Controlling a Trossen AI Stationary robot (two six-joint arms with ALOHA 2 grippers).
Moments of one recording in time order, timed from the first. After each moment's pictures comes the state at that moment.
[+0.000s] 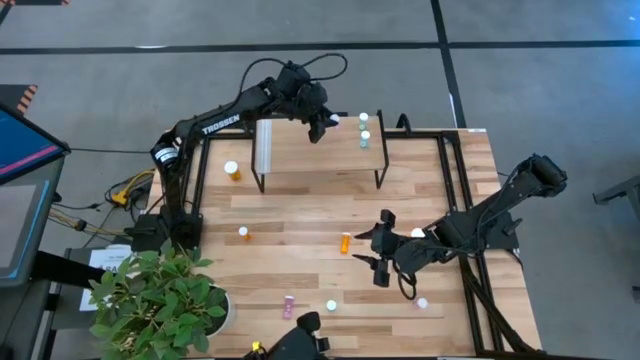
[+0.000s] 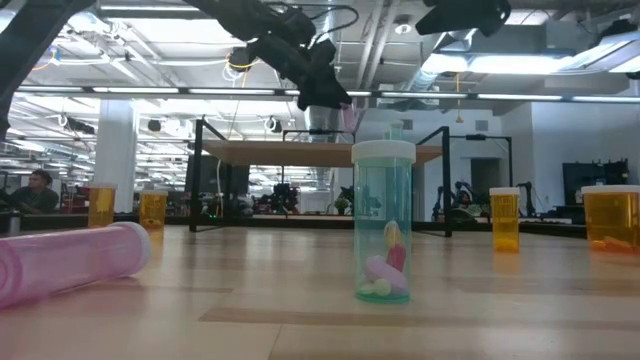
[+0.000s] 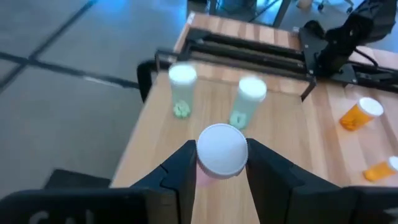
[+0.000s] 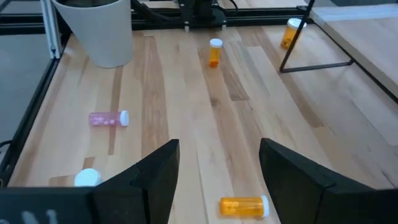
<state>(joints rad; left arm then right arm) 0.64 1.92 1.79 -0.49 0.42 0.18 0.51 1.33 0.95 -0.23 0.60 0.36</state>
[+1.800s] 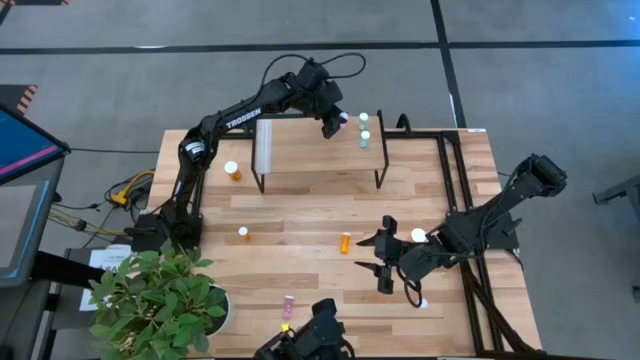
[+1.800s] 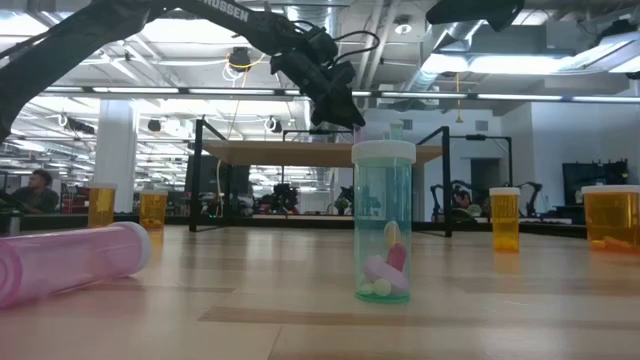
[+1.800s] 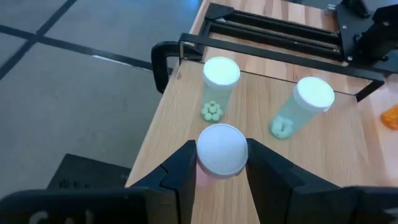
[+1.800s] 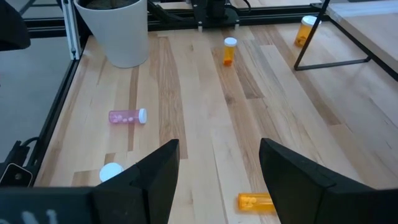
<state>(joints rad) 0.63 2.16 2.12 -0.67 0.34 0.21 0.56 1.33 0.95 -0.22 0.60 0.40</state>
